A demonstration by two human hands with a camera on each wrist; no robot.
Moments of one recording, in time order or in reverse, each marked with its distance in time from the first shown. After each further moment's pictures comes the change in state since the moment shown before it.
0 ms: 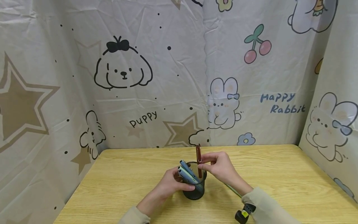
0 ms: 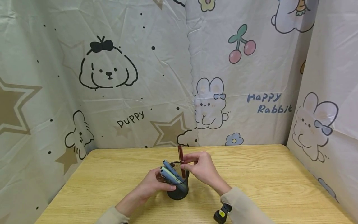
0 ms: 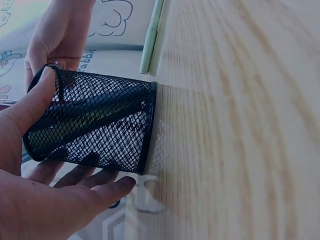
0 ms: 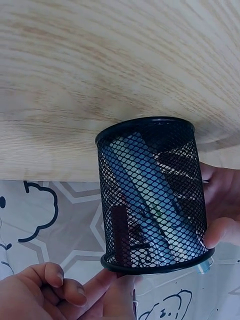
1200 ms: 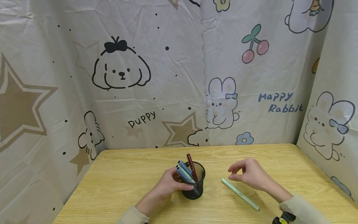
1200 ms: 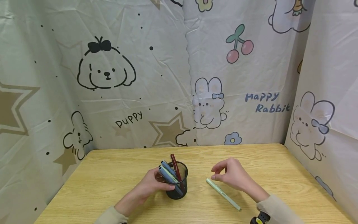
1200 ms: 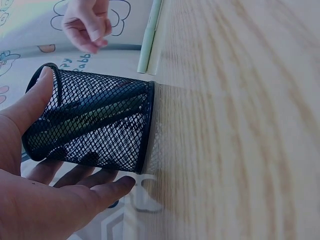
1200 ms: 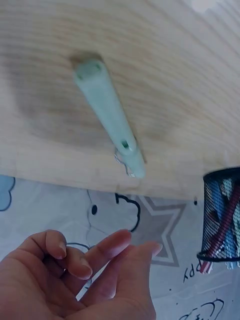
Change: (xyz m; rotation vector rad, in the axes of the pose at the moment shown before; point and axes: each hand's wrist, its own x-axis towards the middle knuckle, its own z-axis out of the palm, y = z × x) left_hand 0.001 -0.002 0.000 0.011 0.010 -0.015; right_hand -0.046 0.032 -0.091 -0.289 -0.172 0.060
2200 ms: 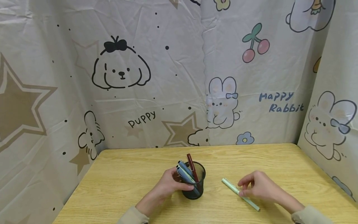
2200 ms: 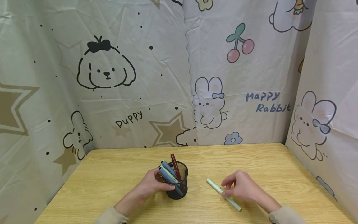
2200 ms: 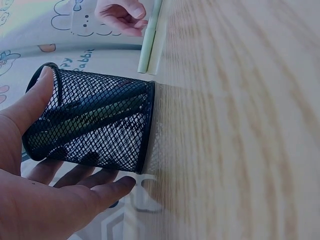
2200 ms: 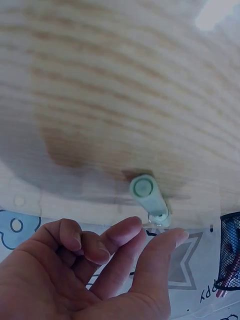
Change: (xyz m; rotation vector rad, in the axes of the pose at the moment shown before) left_hand 0.000 0.000 0.000 -0.006 0.003 -0.007; right_hand -0.028 0.046 0.003 0.064 -0.167 0.030
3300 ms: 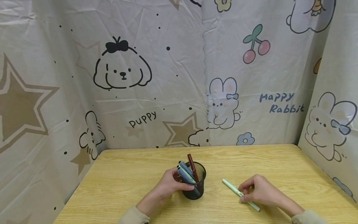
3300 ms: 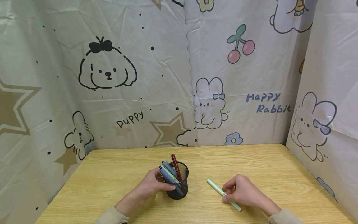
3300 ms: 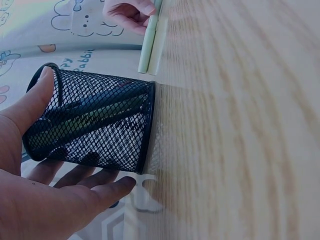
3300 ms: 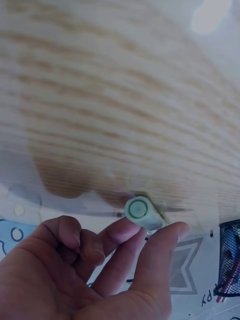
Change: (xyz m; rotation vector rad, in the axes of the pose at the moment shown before) left_hand -0.001 0.000 -0.001 0.008 0.007 -0.014; right_hand -0.004 0.010 0.008 0.061 -0.055 0.016
